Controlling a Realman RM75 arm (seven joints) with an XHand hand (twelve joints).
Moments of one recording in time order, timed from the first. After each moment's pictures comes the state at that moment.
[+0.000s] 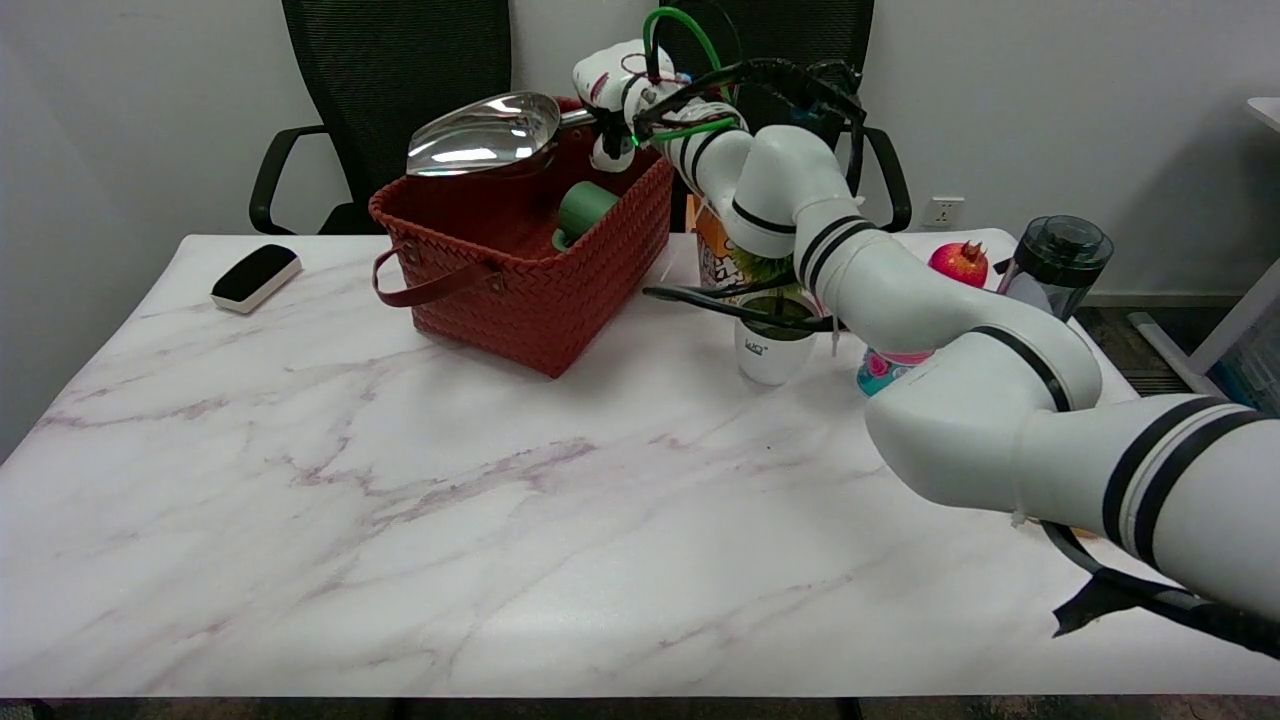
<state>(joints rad) 1.16 -1.50 -1.95 0.45 2.20 0.00 -2.06</state>
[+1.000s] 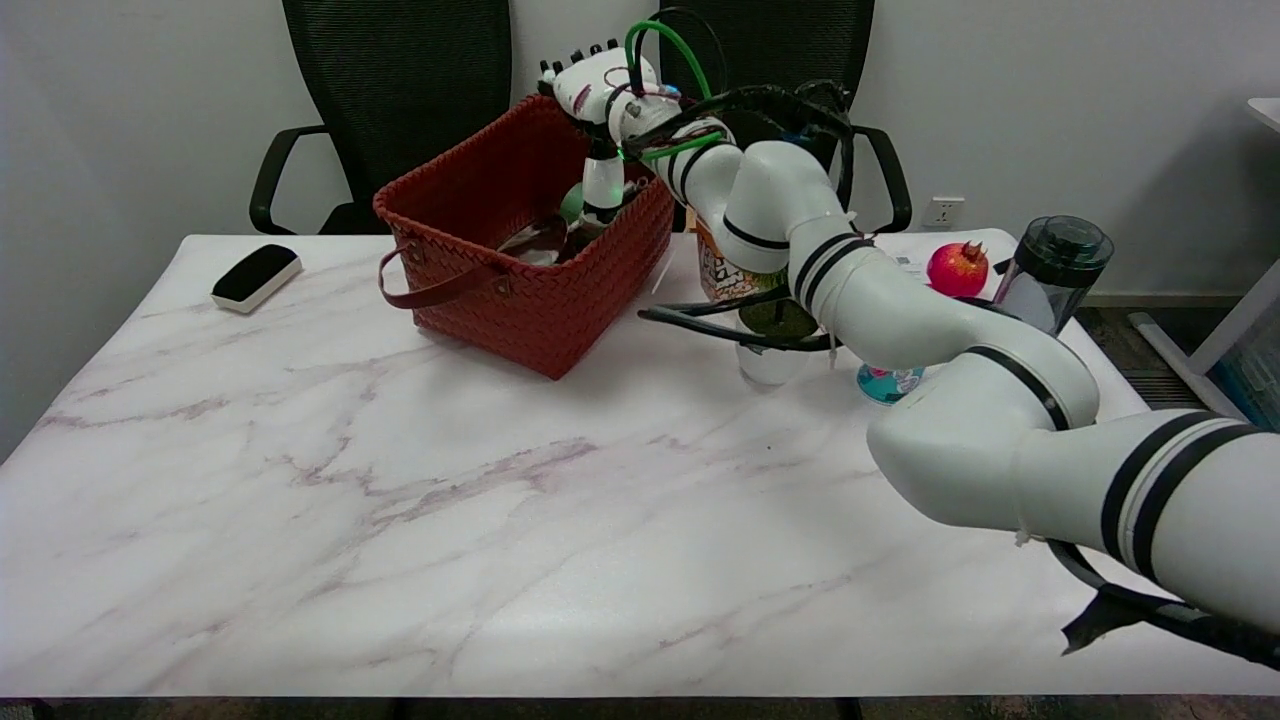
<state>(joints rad) 1.12 -1.49 -2.00 0.51 2.22 0.00 -2.07</state>
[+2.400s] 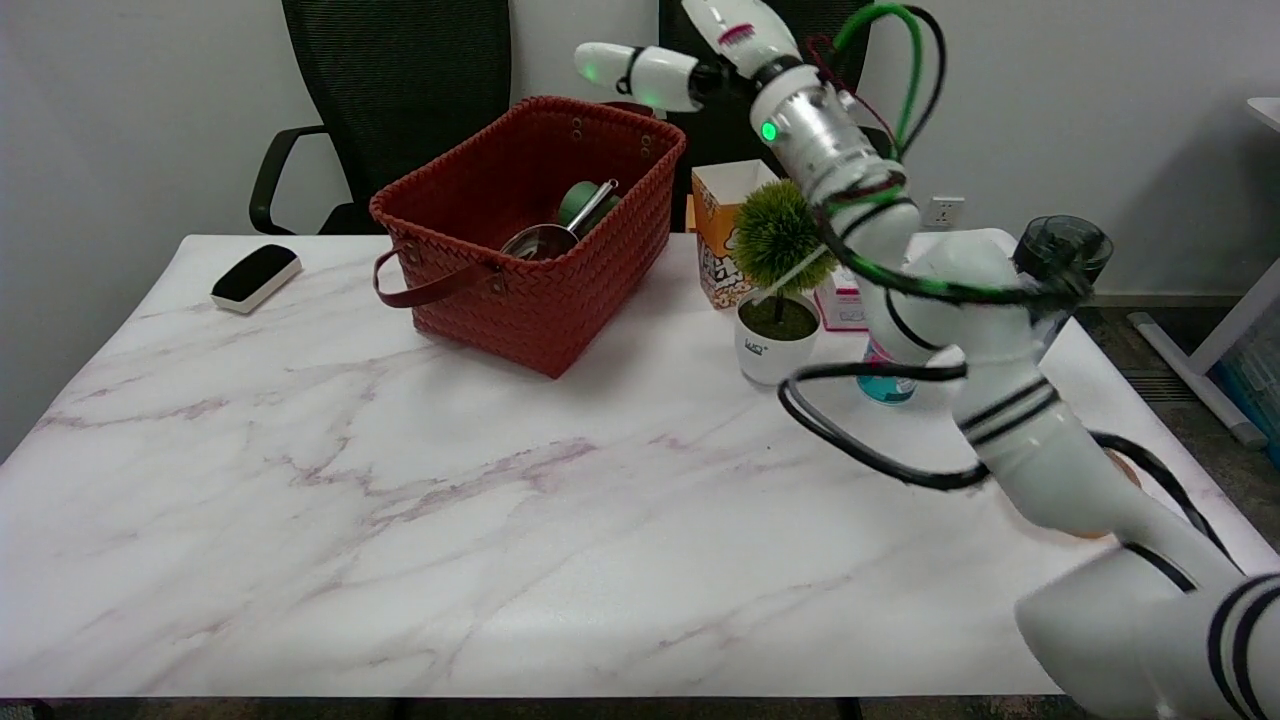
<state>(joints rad) 0.59 -1.23 -1.79 1.45 2.22 0.07 -1.47</state>
